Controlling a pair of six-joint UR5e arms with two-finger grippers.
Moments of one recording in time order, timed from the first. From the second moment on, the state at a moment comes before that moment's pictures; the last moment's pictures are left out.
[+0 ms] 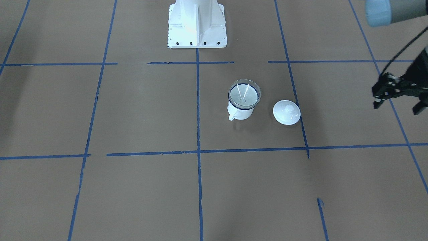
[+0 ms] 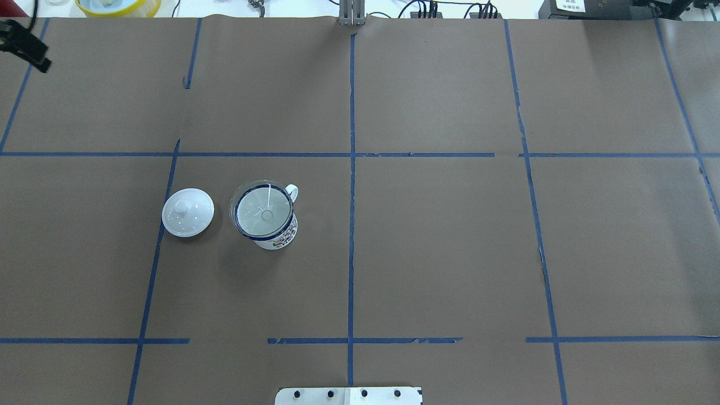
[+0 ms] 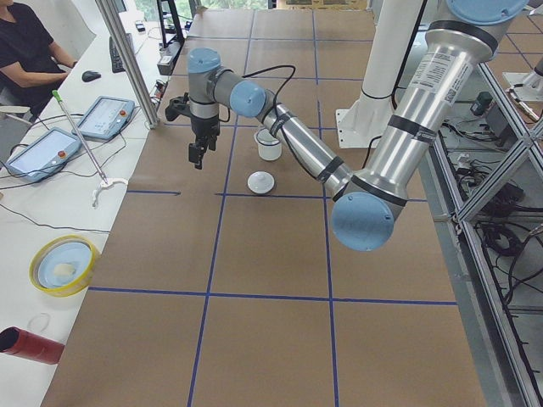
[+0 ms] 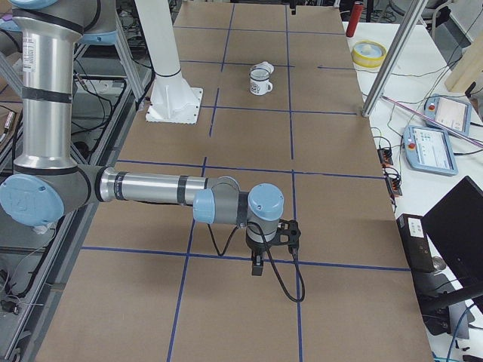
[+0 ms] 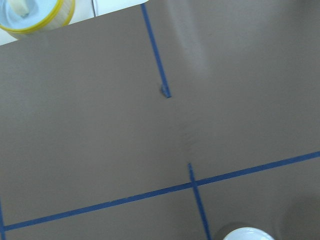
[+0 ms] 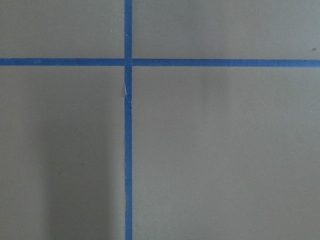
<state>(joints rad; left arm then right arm) -1.31 -1.94 -1.85 -1.31 -2.19 -0.16 1.57 -1.68 1.66 -1.57 2.29 0.01</state>
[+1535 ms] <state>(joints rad) -1.54 -1.55 -1.59 -1.66 -2.33 -0.01 1.57 -1.68 1.66 -1.57 2.29 0.01</state>
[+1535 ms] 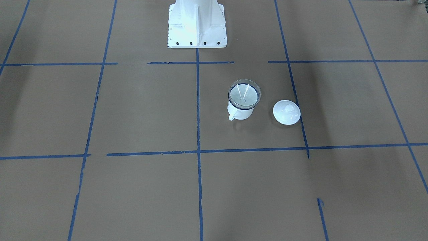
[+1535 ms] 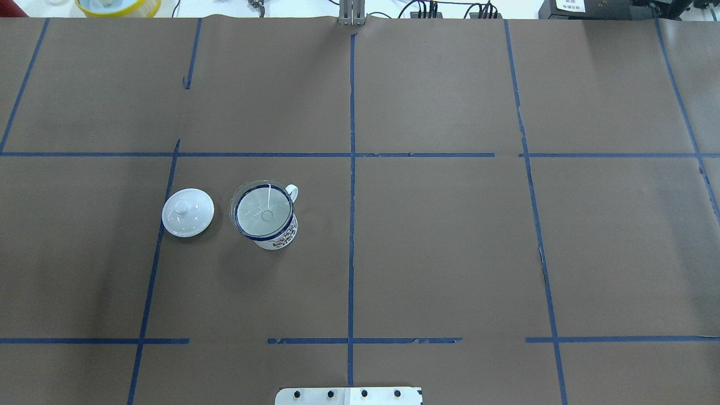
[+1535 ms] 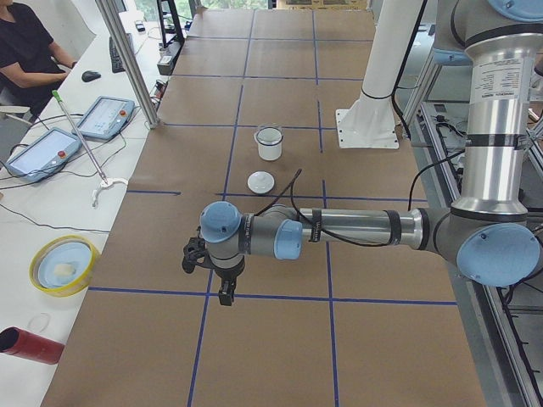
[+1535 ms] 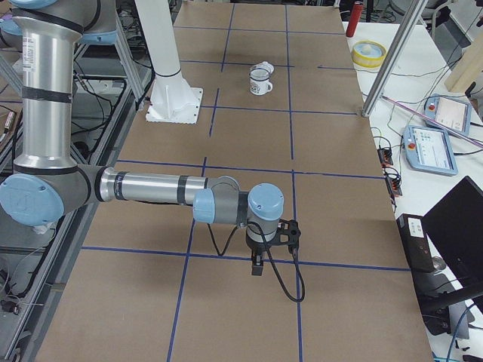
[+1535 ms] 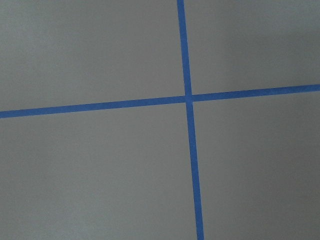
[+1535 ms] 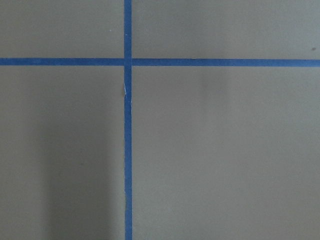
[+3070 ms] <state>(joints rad) -1.56 -1.57 -1.60 -1.65 -2.33 -0.01 1.57 -1.68 1.66 -1.57 2.29 0.01</state>
